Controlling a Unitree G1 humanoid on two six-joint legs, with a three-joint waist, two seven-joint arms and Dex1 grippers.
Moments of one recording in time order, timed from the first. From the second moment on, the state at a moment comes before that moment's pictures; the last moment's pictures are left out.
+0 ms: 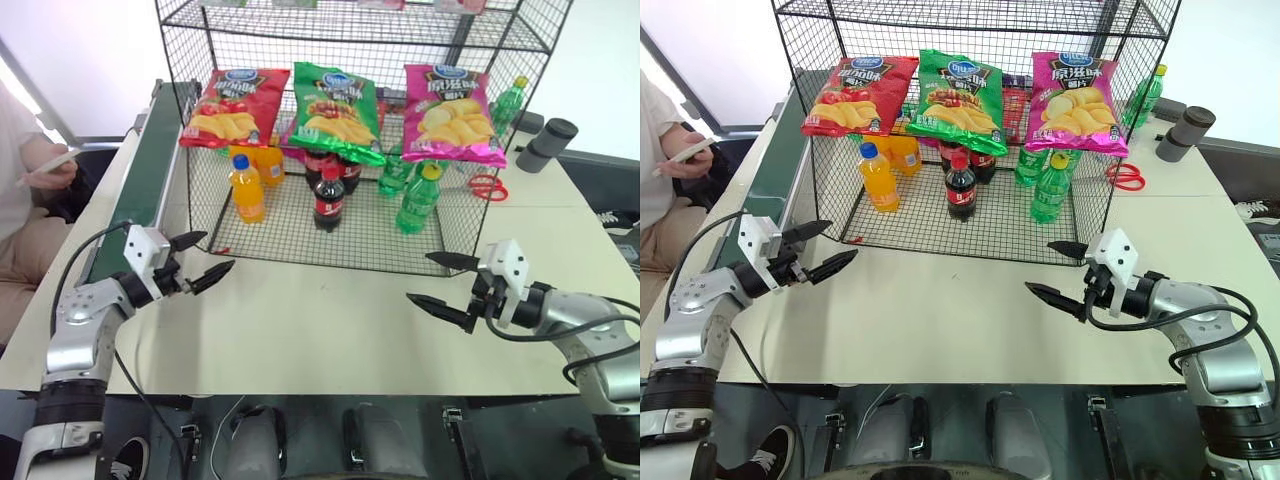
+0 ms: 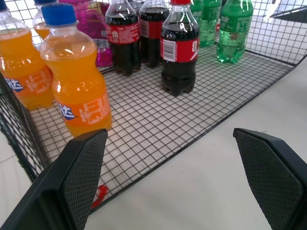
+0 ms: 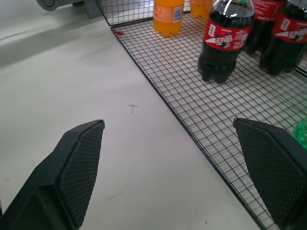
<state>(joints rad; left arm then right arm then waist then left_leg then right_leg) -0.20 0.60 0.21 0.18 -0.40 0.06 -1.00 -0.05 -0.74 -0.16 -0.25 0.45 0.32 0.98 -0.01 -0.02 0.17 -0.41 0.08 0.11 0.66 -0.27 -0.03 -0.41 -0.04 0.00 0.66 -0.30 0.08</state>
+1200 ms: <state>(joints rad) -0.25 0.67 0.20 0.26 -0.40 0.10 -1.09 -0.04 -0.74 -0.16 -0.25 0.43 0.28 0.98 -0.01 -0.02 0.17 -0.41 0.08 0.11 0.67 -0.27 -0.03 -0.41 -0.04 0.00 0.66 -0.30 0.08</state>
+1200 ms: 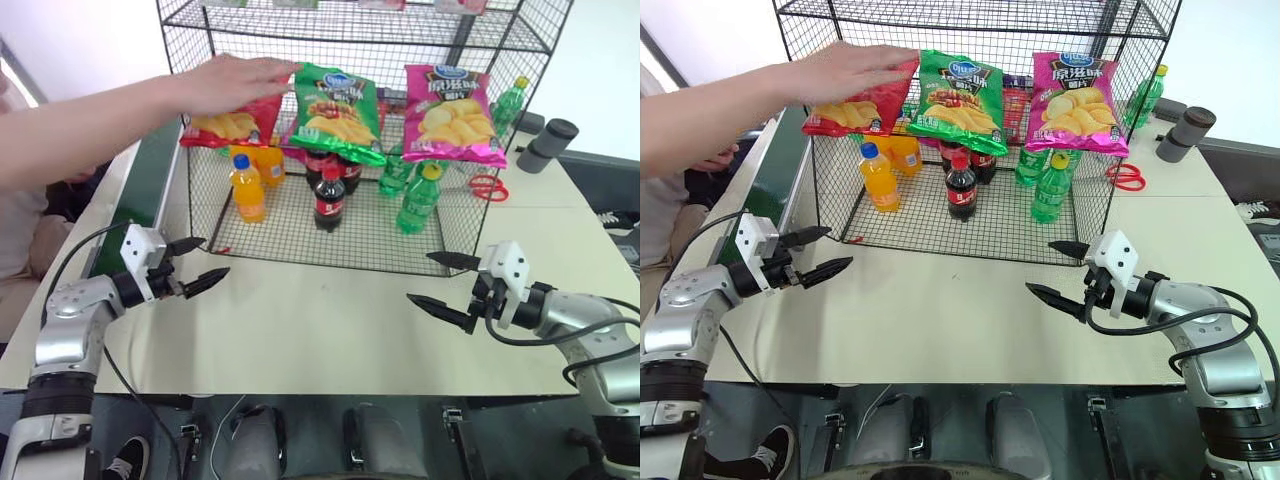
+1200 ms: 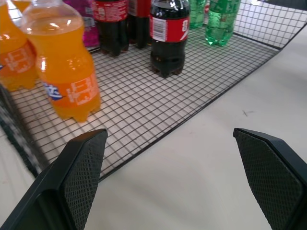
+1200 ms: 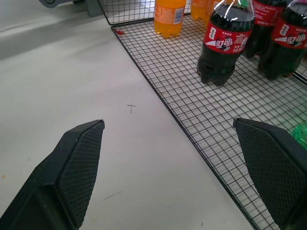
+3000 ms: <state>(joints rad) -0.22 0.65 0.19 0.18 -0.45 0.14 -1.07 -0.07 -0.72 -0.12 -0.25 0.41 0.28 0.96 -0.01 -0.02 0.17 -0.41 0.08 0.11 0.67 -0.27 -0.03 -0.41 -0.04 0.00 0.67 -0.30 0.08</state>
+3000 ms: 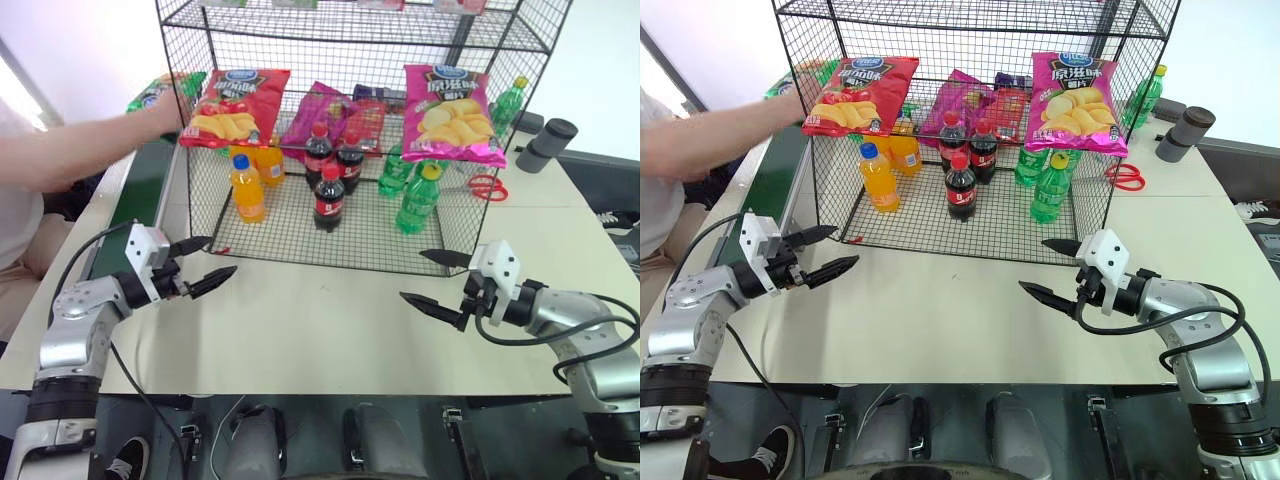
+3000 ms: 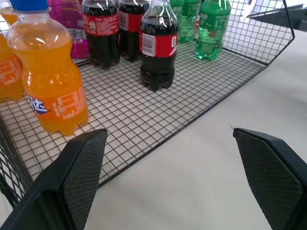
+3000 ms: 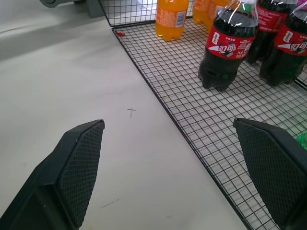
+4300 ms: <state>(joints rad) -0.11 0.67 0.23 0.09 -0.49 0.19 -1.07 -0.14 -0.72 -0.08 -0.21 0.41 0.28 1.01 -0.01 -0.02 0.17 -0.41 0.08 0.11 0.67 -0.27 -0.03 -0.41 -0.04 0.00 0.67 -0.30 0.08</state>
